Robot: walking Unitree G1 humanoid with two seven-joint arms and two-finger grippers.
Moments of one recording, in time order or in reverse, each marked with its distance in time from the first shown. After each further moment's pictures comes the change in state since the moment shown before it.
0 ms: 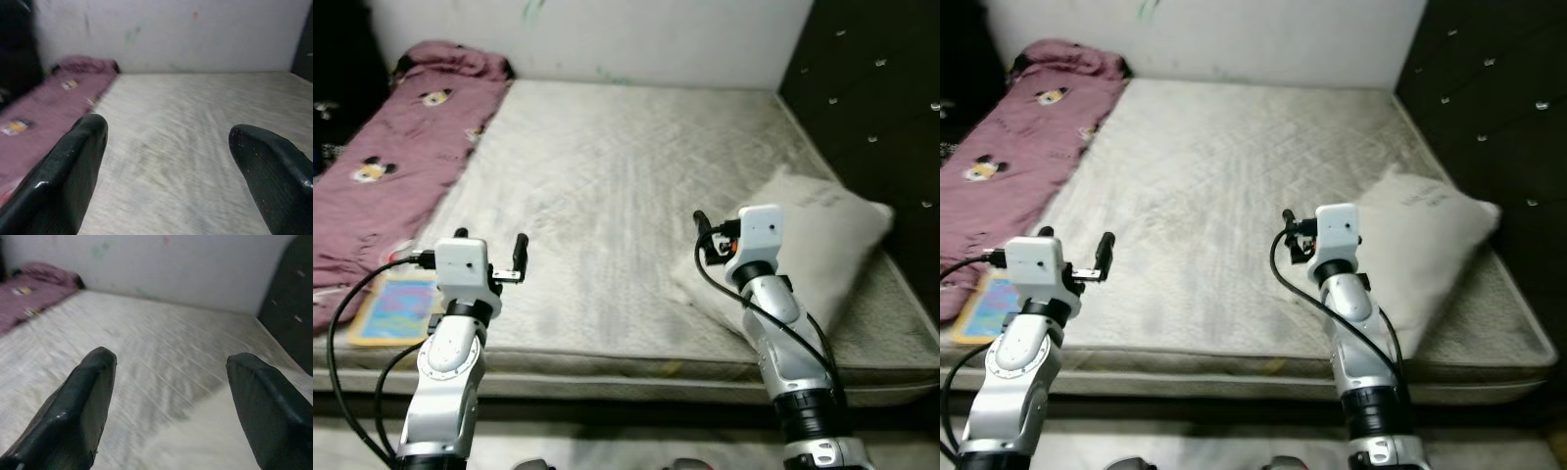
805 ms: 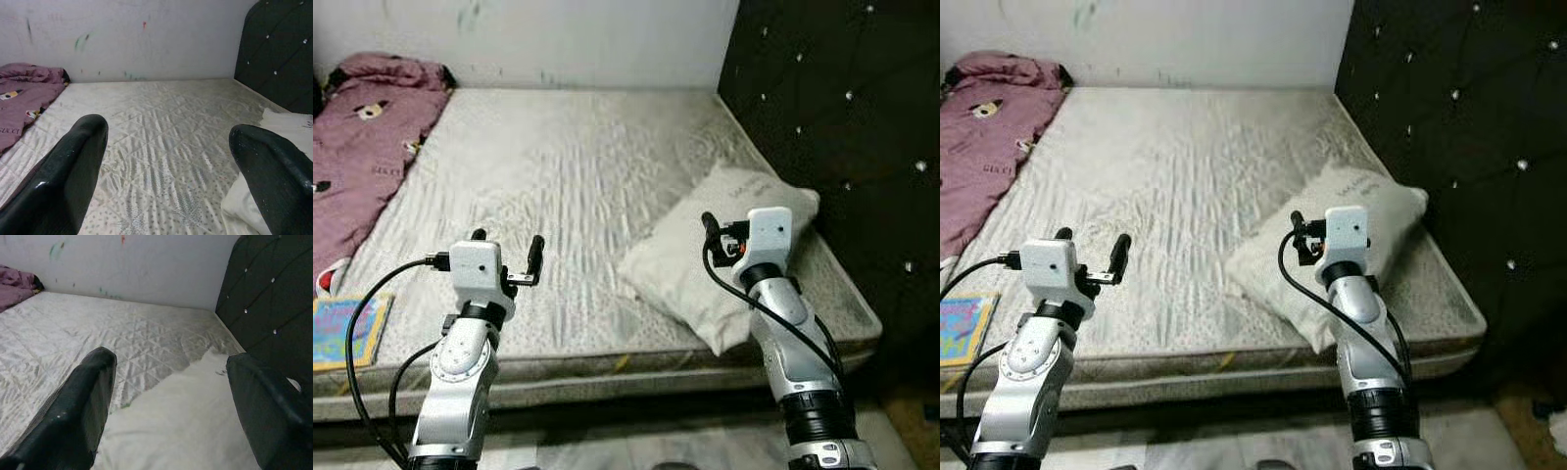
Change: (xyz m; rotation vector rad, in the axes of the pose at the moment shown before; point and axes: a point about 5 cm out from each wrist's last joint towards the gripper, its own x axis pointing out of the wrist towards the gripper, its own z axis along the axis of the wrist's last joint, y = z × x) left arm 0.000 -0.009 0.001 -0.016 -0.016 -0.062; right arm -0.001 -0.005 -0.001 0.007 0.004 -0.019
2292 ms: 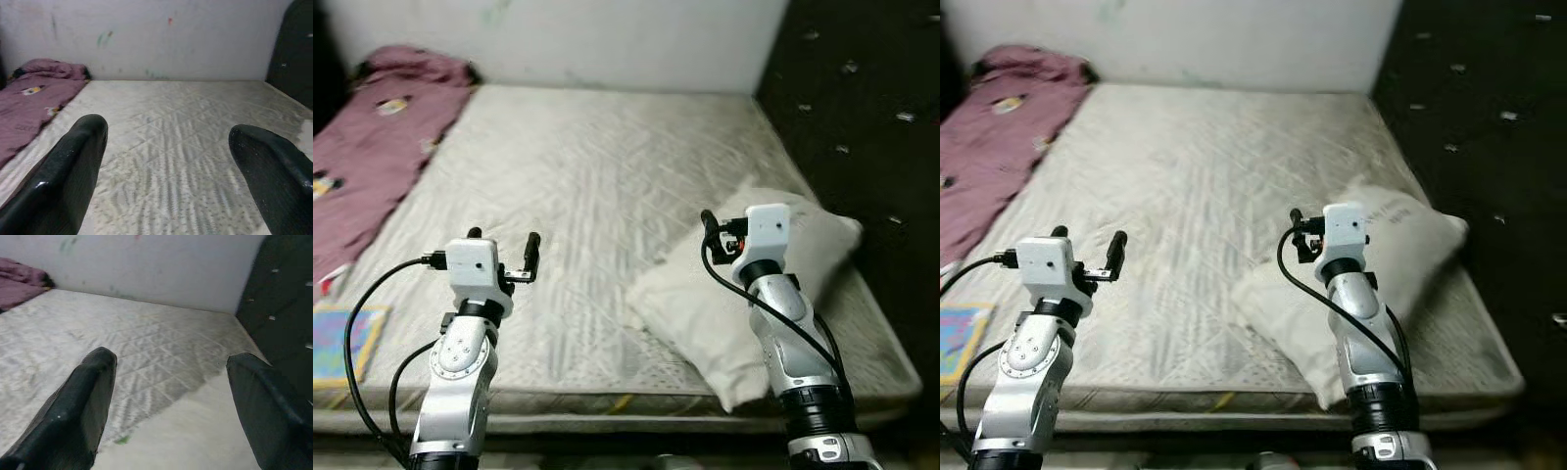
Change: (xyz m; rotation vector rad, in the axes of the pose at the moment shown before) left arm 0.001 0.003 0.000 -0.003 0.000 0.029; right arm 0.002 0.001 -0.001 -0.005 0.009 0.001
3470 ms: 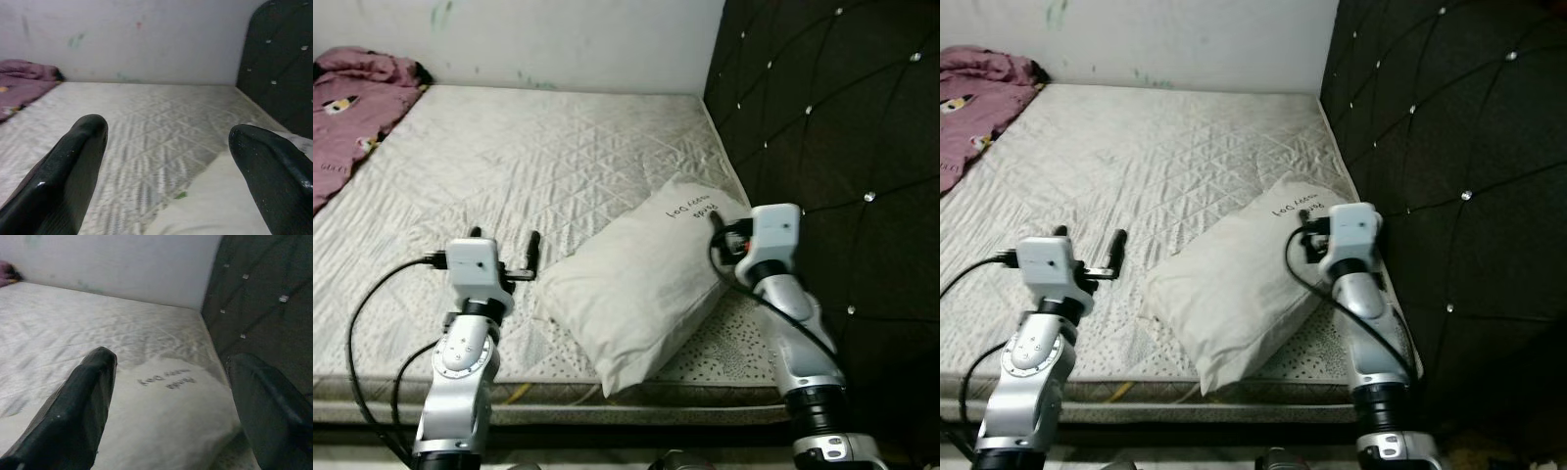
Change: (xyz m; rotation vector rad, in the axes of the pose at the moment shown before) left arm 0.001 0.002 0.001 0.014 -0.001 0.038; right arm 0.000 -0.003 -0.001 -0.011 0.008 -0.005
